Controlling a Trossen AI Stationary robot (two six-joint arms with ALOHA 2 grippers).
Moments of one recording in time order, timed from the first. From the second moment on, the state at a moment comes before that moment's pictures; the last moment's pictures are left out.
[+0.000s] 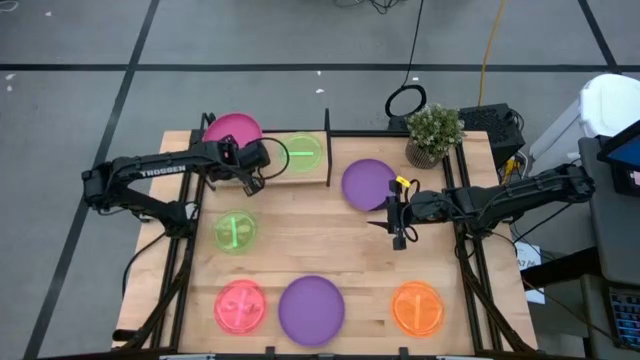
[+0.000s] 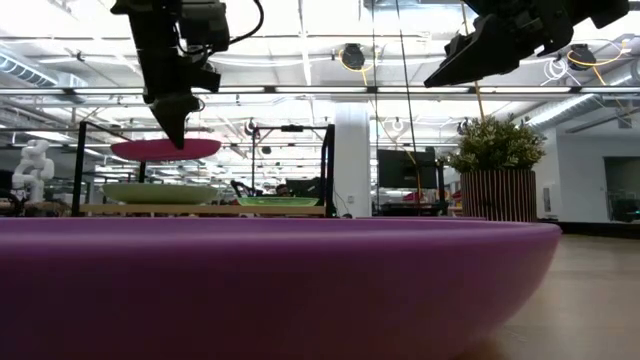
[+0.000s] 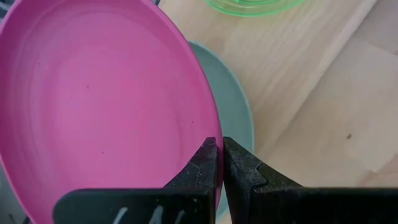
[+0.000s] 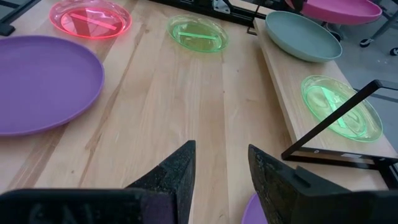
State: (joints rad) left arm 0.37 1.30 1.02 -0.99 -0.46 -0.11; right arm 0.15 0.99 0.60 -0.12 0.21 -0.14
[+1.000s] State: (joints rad) left arm 0.38 1.43 1.02 -0.96 -0.45 -0.24; right arm 0.15 0.99 0.60 -0.12 0.21 -0.14
